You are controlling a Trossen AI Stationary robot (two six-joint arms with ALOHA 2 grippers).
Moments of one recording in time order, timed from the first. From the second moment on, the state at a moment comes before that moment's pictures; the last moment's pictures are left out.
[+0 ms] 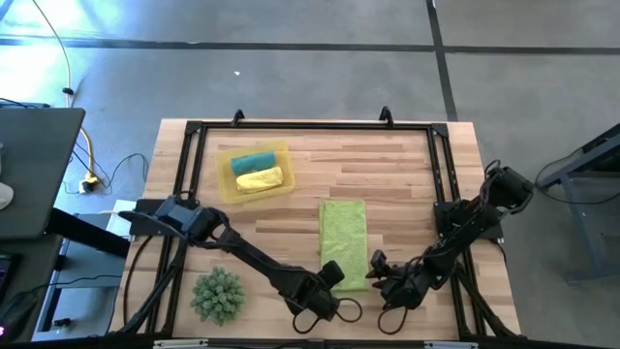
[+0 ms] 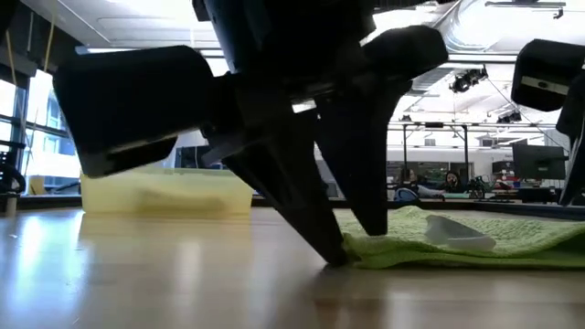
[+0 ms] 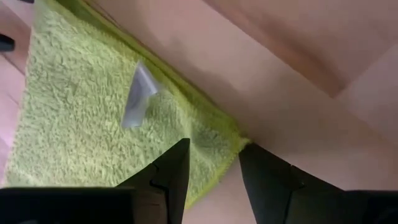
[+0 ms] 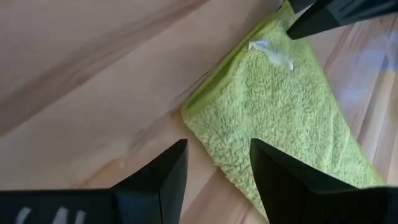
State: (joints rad) left arm -0.40 2.37 1.89 -0.79 -0.32 0.51; right arm 0.84 1.63 0.65 0.01 0.49 -0.24
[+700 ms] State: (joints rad) left arm -0.42 2.39 1.89 -0.73 -0.32 0.15; right arm 0.82 1.72 0.65 0.08 0.47 -0.06
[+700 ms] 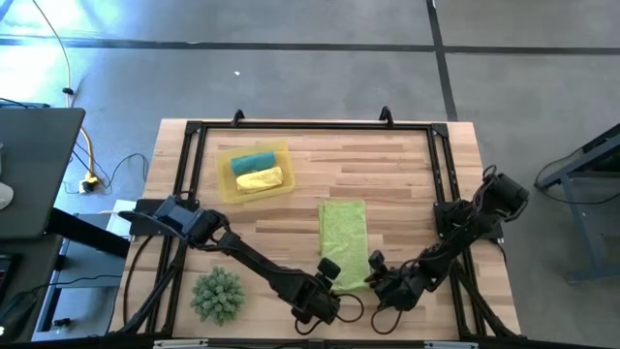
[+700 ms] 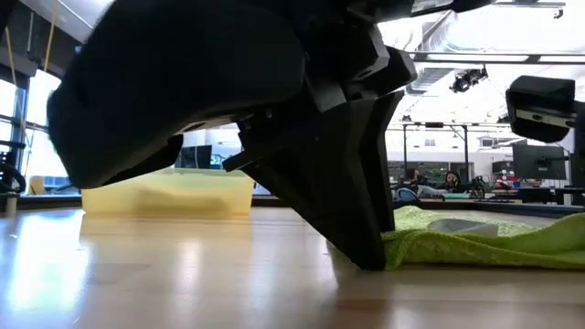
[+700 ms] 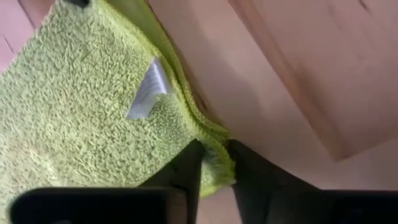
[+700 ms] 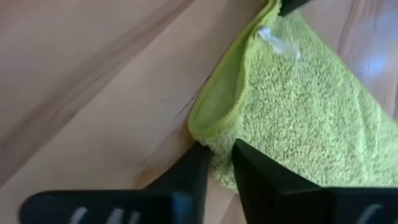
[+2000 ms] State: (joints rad) left arm -0.38 2.33 1.89 -0.73 -0.05 -0.73; right arm 0.74 1.52 0.65 -0.03 0.24 0.66
